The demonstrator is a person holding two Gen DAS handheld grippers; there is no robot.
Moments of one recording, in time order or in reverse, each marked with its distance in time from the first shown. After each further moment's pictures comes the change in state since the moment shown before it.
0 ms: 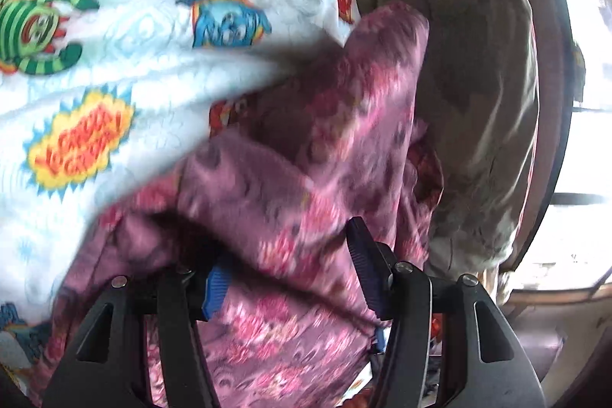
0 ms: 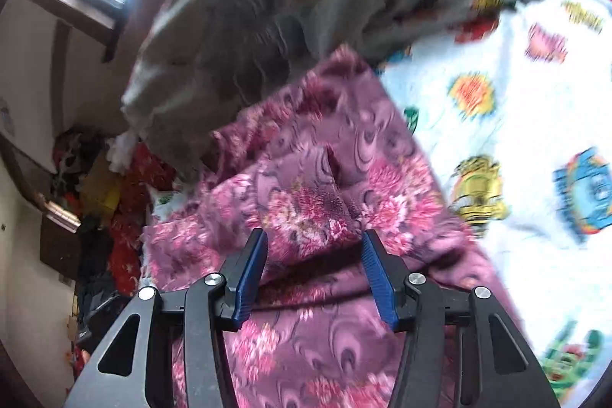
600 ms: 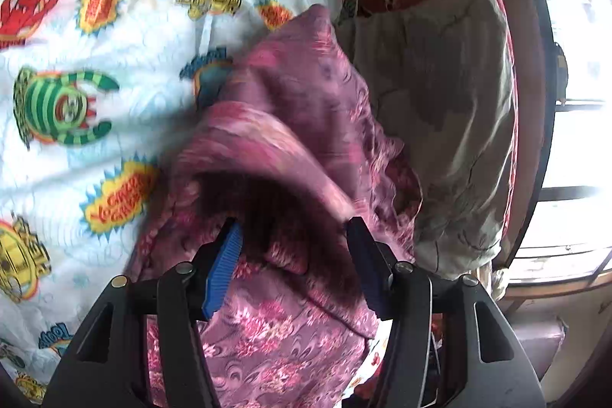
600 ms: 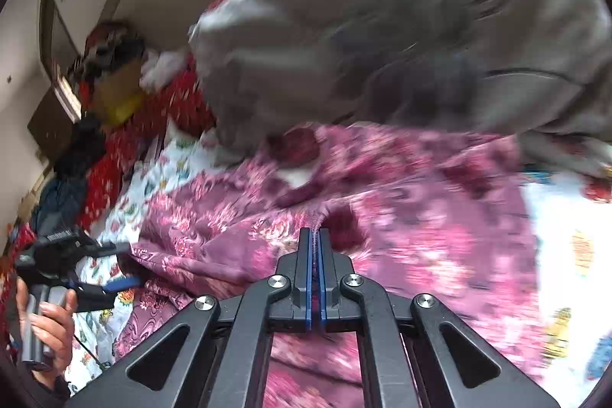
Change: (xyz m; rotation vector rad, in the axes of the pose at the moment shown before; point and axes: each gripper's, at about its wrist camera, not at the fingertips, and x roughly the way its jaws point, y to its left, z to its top) left arm -0.028 -0.005 0.009 0.055 -0.011 -0.023; right arm 0.019 0.095 0.009 -0.474 -0.035 0.006
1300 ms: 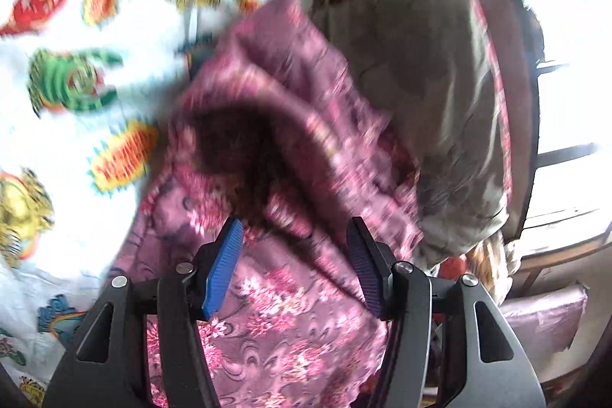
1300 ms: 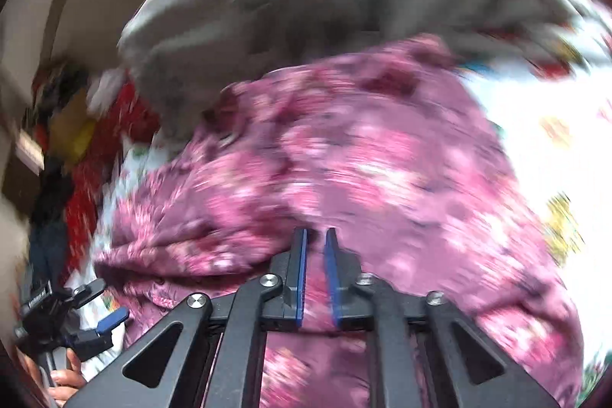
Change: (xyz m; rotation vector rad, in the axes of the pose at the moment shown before) left arm -0.013 -0.011 -0.039 0.130 -0.071 -0.026; right arm 0.007 -0.032 -0.047 0.297 0.076 -0.096
